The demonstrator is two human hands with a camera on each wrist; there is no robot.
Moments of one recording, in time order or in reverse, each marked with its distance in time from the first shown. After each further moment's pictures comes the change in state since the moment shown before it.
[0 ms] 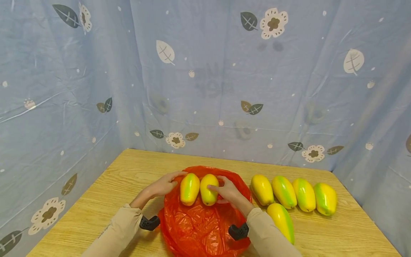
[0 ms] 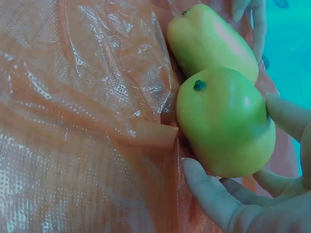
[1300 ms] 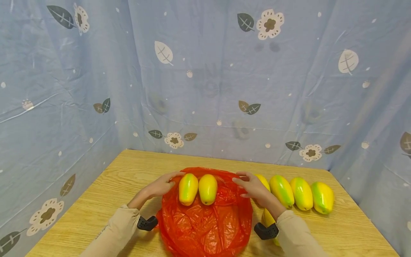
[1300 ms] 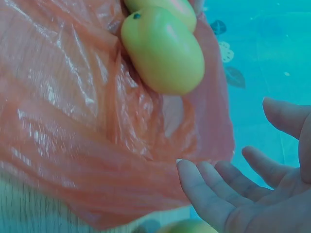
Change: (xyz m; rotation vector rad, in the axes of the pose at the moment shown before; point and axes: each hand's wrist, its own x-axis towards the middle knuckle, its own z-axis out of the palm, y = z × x) left_hand -0.002 -0.004 0.002 -0.010 0.015 -0.024; right_hand -0.035 -0.002 -0.077 -0.076 0.001 -0.087
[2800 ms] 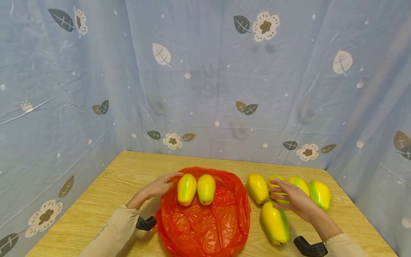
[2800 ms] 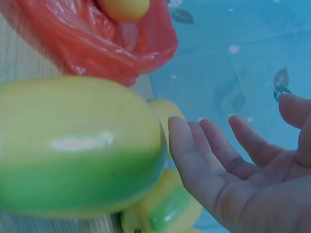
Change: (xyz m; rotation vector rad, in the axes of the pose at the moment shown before) left_hand 0.000 -0.002 0.001 0.003 -0.001 0.030; right_hand -0.061 0.032 -0.103 0.166 -0.181 0.029
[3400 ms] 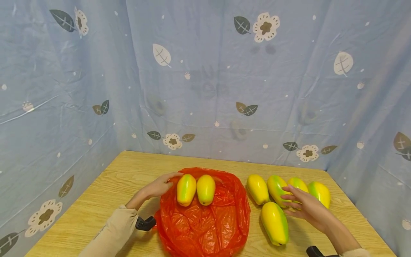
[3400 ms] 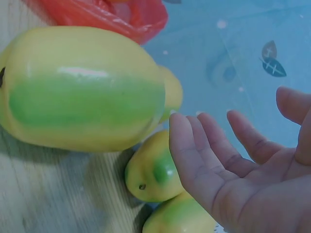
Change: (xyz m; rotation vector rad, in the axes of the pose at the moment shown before) left_hand 0.000 0.001 0.000 0.008 0.003 0.000; right_hand -0.023 0.017 -0.030 0.052 -0.020 0.055
